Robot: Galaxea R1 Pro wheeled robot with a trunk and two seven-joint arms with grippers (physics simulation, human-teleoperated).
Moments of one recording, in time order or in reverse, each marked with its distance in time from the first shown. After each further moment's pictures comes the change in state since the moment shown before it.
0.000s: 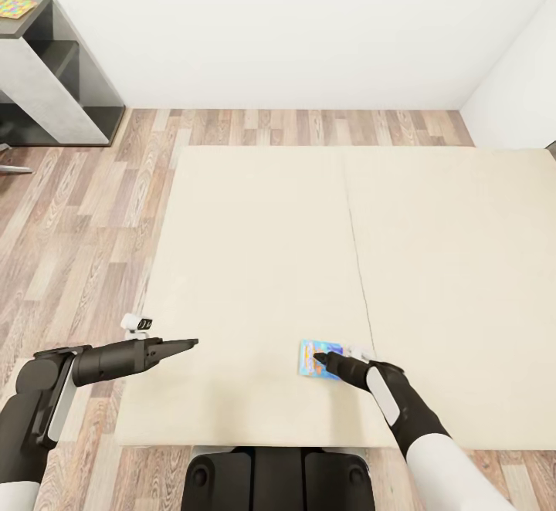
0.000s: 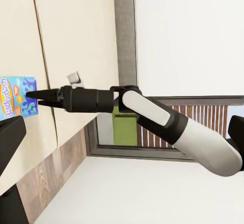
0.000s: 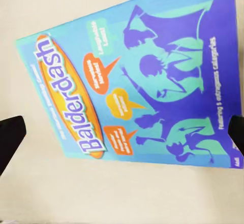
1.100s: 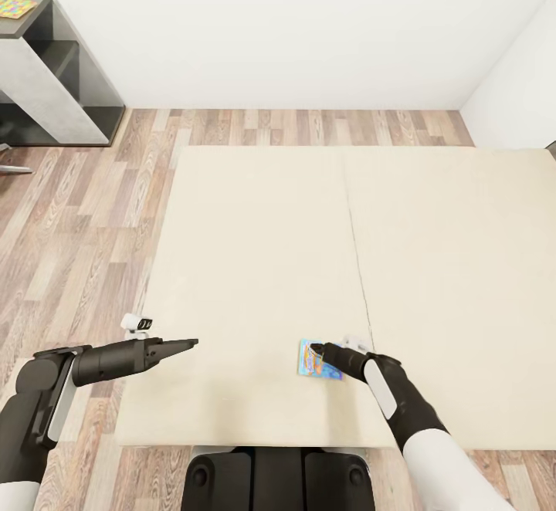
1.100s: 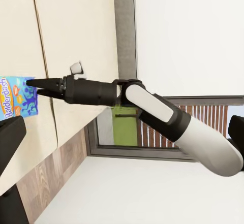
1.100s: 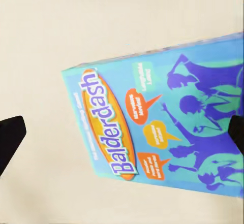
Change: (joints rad) left arm 0.000 0.000 0.000 0.000 0.000 -0.001 0.000; right arm -0.008 0.015 0.001 -0.053 0.014 0.004 0.015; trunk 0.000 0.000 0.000
